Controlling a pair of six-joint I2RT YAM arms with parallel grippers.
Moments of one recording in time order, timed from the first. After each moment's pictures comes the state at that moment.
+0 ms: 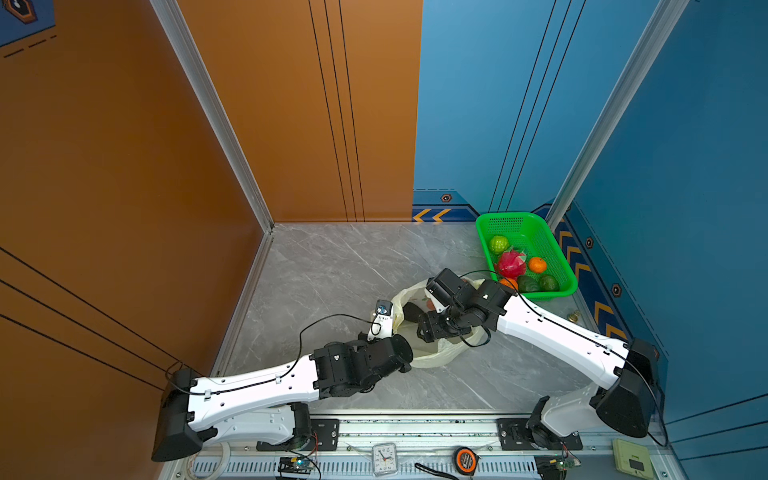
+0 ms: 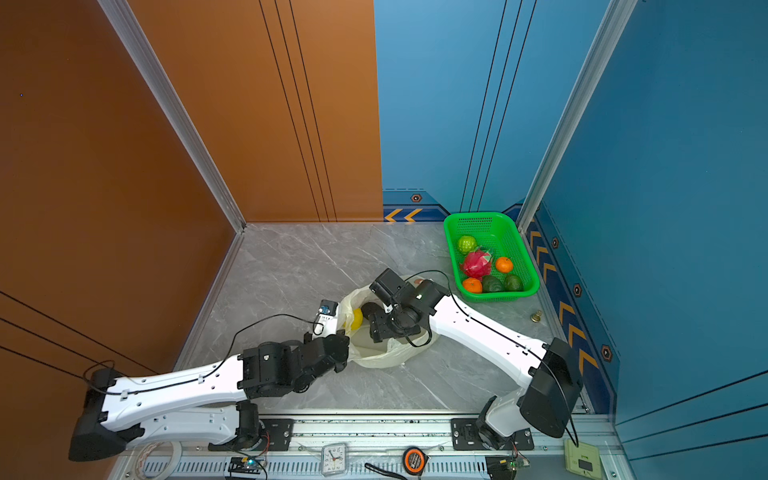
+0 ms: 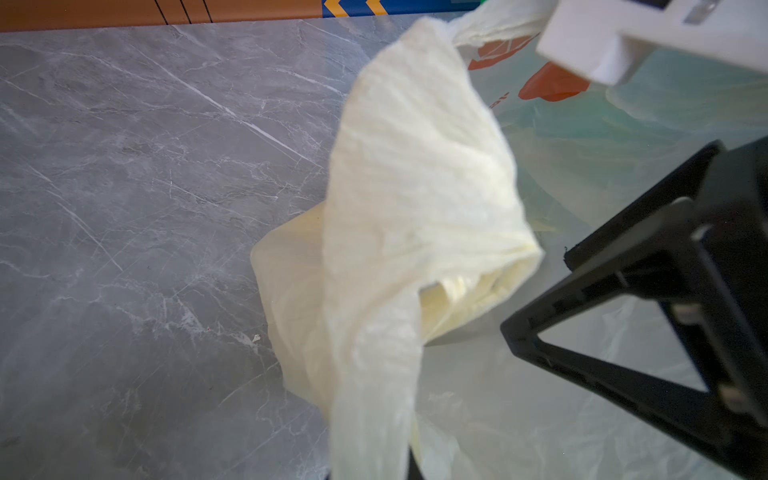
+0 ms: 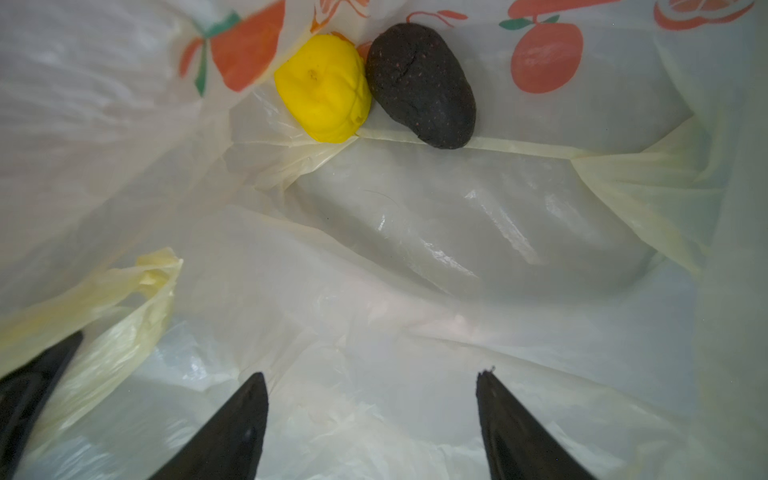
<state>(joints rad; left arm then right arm) -1.24 1.09 0.88 -0.66 -0.68 -0.80 0.87 1.47 1.29 -0.99 -0.07 0.58</state>
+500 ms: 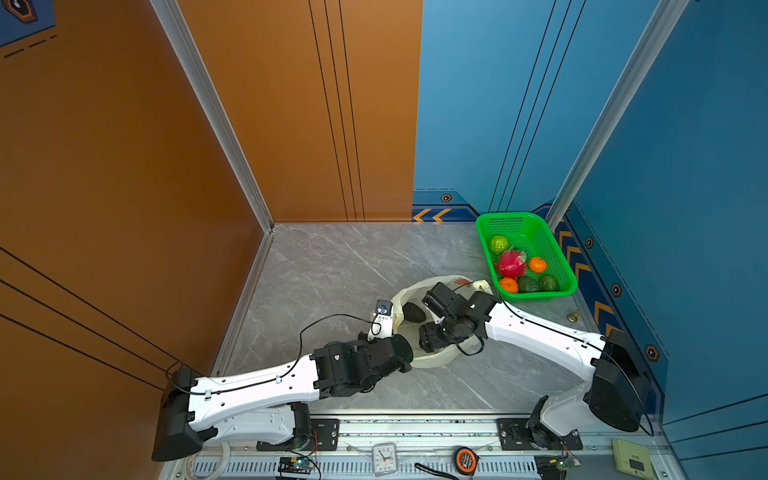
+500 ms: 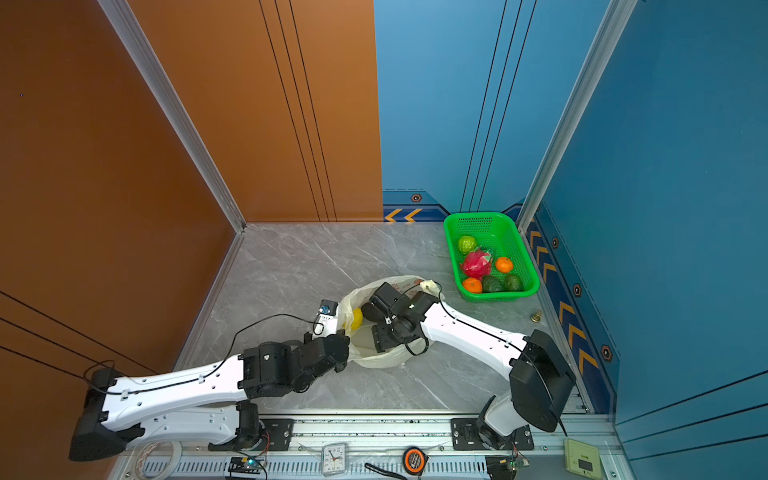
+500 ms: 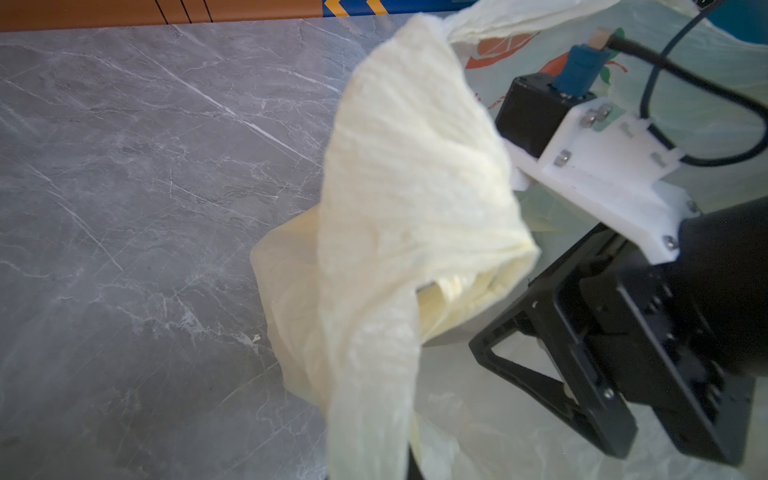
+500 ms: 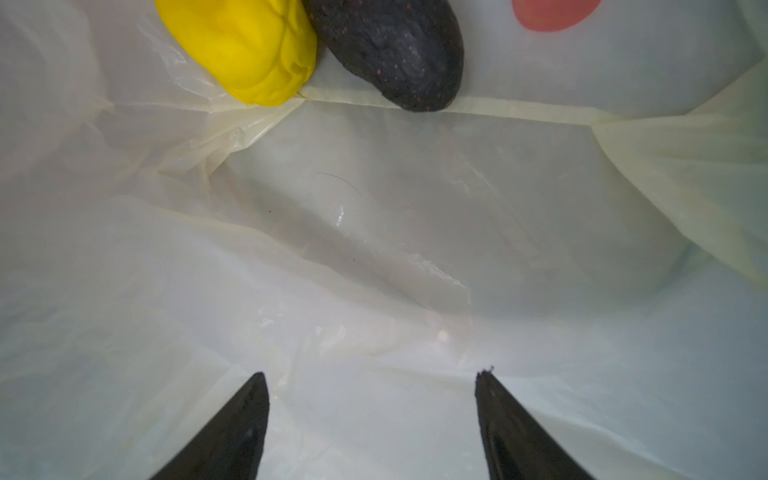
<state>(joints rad) -1.24 1.09 0.88 -0.66 -0.68 -0.80 0.87 1.52 1.14 -0.88 -0.06 0.58</state>
